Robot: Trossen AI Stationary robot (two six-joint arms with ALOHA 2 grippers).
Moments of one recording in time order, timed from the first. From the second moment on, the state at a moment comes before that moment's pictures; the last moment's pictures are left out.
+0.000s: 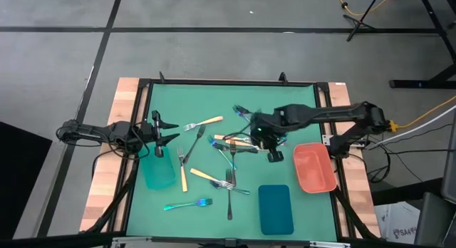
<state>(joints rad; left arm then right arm) -0.13 0.01 0.01 0.09 -0.35 0.10 0.02 1.56 1.39 -1.05 -0.17 -0.20</state>
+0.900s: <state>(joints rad) -0.13 0.01 0.01 0.09 -0.35 0.10 0.52 1.02 1.02 -1.16 0.38 0.88</state>
